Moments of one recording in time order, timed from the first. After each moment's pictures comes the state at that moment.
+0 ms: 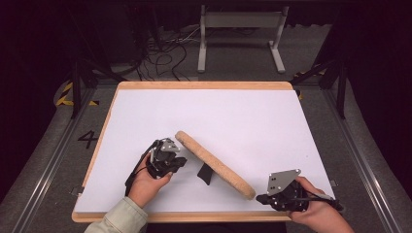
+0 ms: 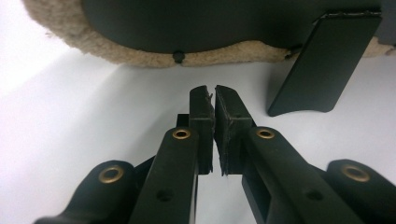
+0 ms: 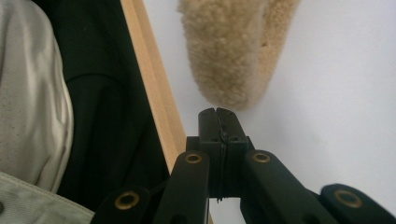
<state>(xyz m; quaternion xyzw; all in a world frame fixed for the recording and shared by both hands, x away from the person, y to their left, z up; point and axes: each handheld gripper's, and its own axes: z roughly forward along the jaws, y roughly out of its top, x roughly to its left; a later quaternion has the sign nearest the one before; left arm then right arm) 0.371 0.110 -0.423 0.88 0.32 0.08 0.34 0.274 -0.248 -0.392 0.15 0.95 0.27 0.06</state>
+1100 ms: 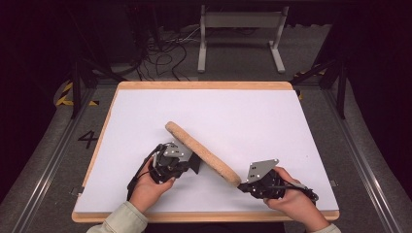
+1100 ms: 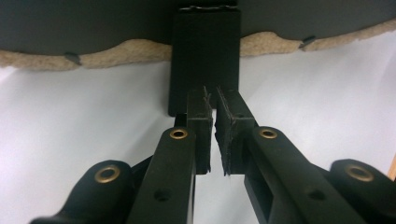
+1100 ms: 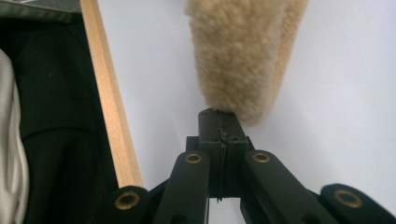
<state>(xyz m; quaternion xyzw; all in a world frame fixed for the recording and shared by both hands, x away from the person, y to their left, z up) 0.359 0.102 -0.423 0.88 0.31 0.08 0.35 0.306 -0.211 -0.406 0.16 0.94 0.30 0.08</state>
